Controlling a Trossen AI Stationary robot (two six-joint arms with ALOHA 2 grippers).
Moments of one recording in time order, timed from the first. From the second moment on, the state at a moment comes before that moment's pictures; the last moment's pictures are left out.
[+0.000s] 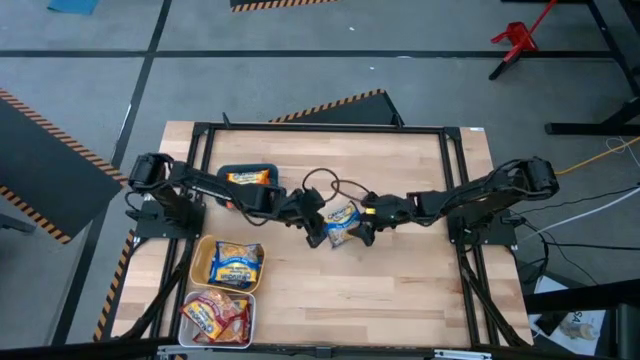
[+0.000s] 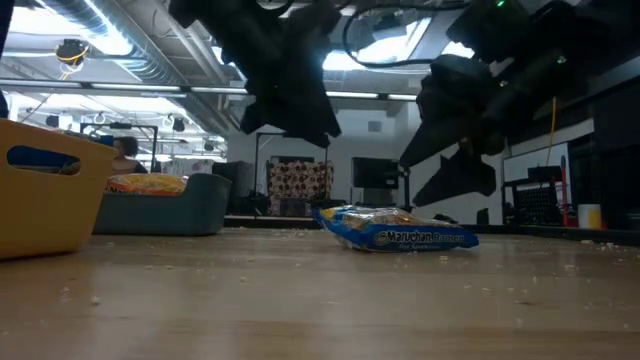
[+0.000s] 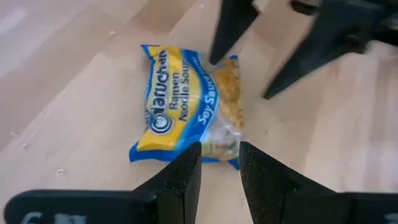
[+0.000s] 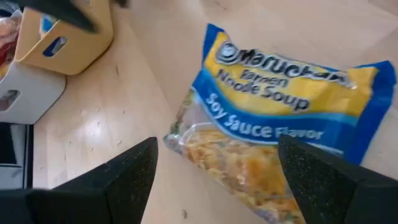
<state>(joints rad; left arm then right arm) -0.09 1.66 1.11 -0.22 -0.17 -0.63 0.07 1.46 0.56 0.23 0.01 0.76</state>
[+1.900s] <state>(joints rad) 0.11 1.96 1.11 0.03 0.18 -0.69 0.25 1.67 0.56 0.24 0.32 0.83</state>
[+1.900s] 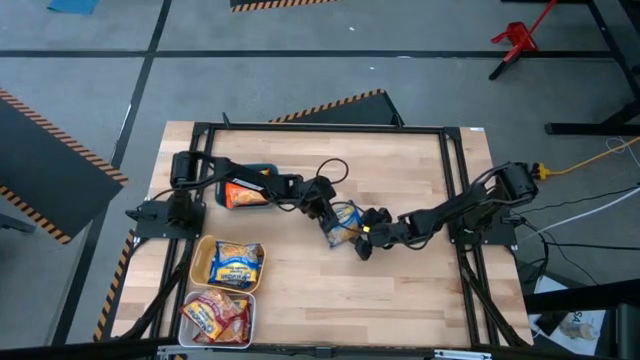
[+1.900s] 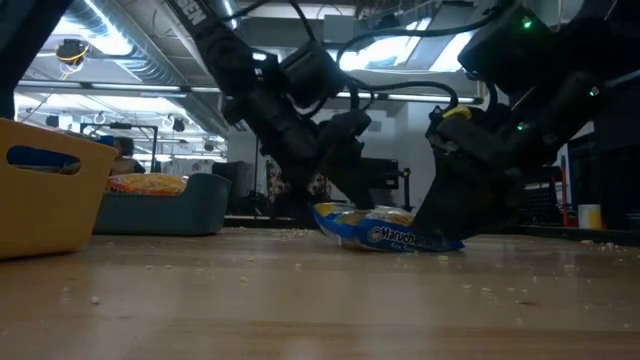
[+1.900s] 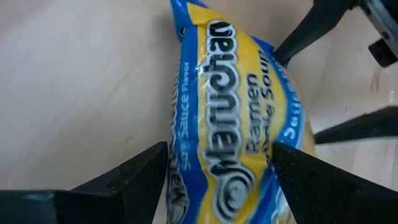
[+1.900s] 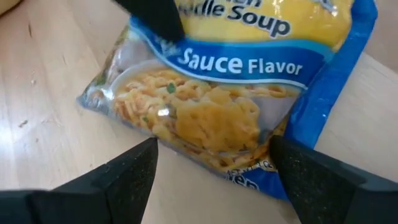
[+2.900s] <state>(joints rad) 0.10 2.01 1.11 0.20 0.44 -0.87 0.25 1.67 0.59 0.23 0.26 0.73</state>
